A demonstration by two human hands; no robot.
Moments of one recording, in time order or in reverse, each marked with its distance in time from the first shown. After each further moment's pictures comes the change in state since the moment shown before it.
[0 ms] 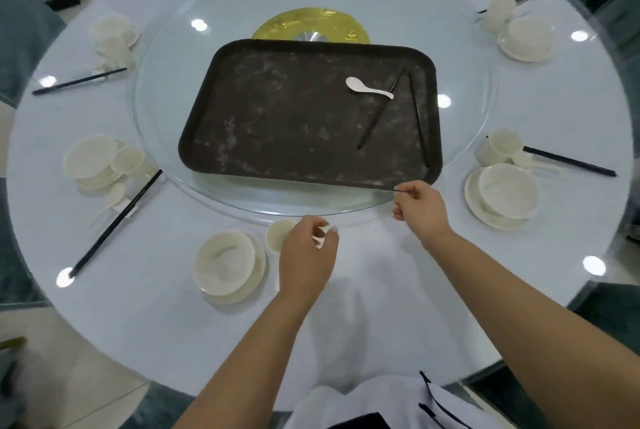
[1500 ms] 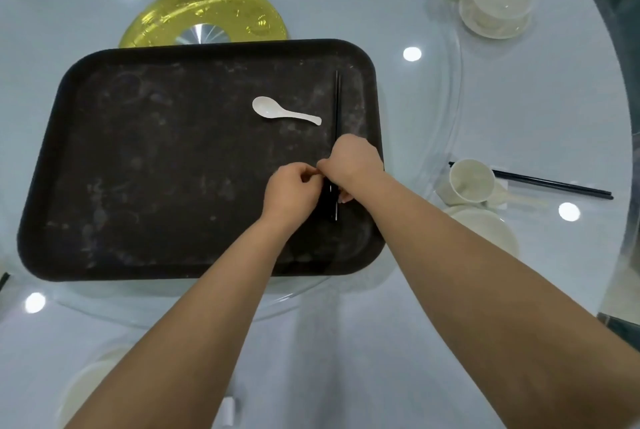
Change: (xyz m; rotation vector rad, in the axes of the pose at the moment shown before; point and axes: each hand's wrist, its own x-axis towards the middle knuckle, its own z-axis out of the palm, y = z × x) left_hand 0.232 0.114 0.143 0.137 -0.282 0.109; right_hand 0.210 -0.084 -0.002 -0.613 -0.194 0.005
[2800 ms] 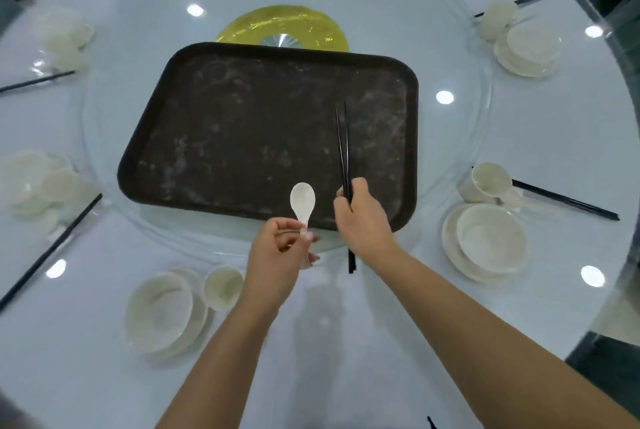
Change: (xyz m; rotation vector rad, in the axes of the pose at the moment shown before) left_hand -0.197 -0.041 -0.047 -0.693 0.207 -0.246; right_hand -0.156 0.005 0.054 0.267 0.034 -0.233
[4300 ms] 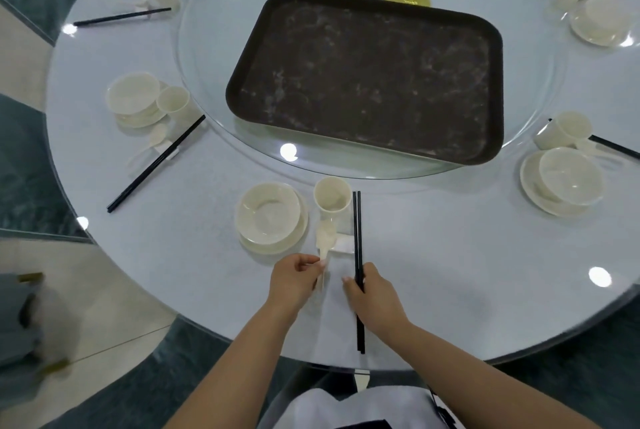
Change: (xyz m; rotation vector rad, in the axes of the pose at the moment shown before) left_hand -0.073 -0.158 -0.163 0.183 0.023 -0.265; right_hand -0.201 0.064 0.192 -0.113 -0.260 0.107
